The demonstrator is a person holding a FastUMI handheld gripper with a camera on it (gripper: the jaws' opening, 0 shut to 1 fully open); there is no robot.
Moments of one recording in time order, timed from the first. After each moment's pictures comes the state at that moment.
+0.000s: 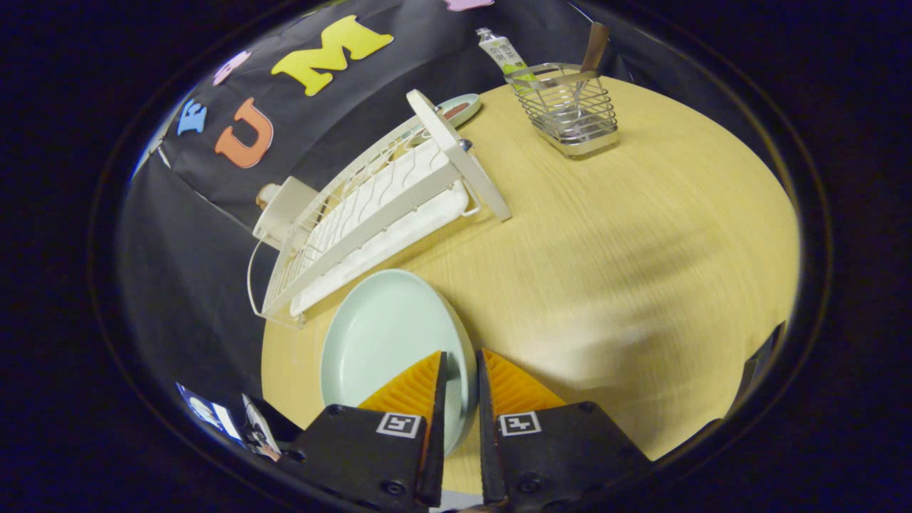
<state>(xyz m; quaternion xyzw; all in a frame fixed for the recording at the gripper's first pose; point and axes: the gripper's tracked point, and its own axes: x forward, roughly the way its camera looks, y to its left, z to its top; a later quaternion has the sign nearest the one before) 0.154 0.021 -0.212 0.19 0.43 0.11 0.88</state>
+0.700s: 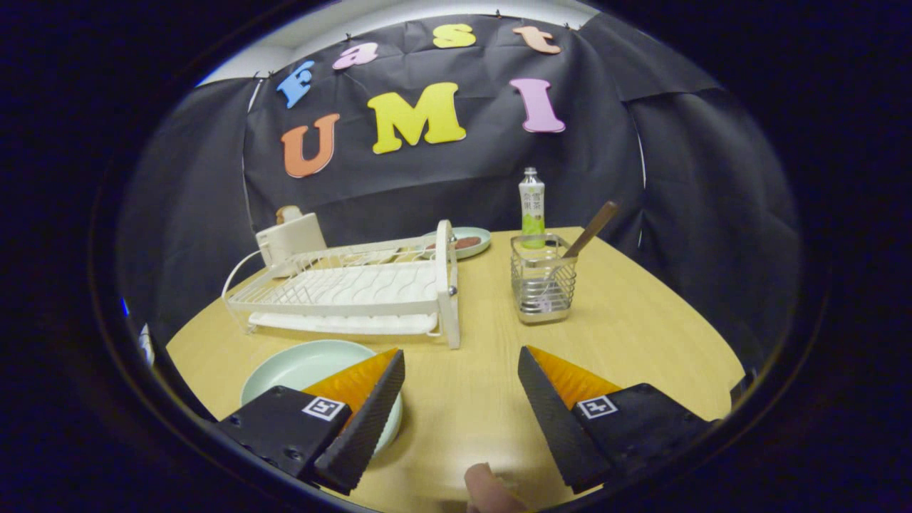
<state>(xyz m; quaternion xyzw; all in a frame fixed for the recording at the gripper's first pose) 0.187 -0.064 -0.137 0.02 0.13 0.06 0.99</state>
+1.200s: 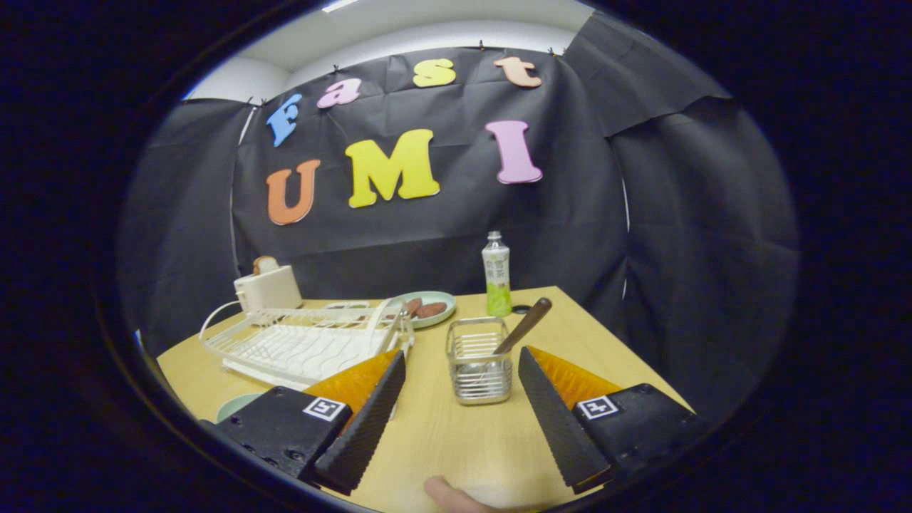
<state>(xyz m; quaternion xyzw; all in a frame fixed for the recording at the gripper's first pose) 0.248 -0.143 -0.063 0.03 0.04 0.03 1.00</state>
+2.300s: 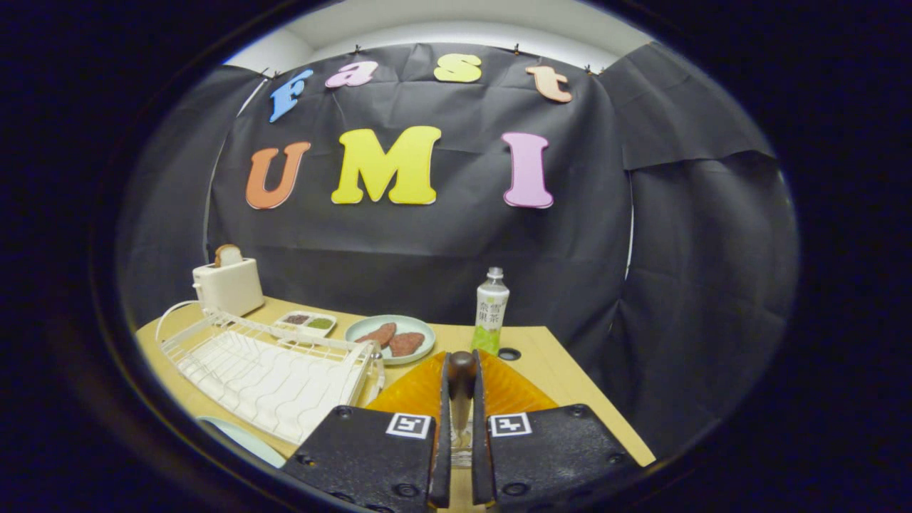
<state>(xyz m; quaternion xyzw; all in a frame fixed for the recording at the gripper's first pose) 0.309 -0.117 0.015 -0.04 0.02 -0.03 1.00</state>
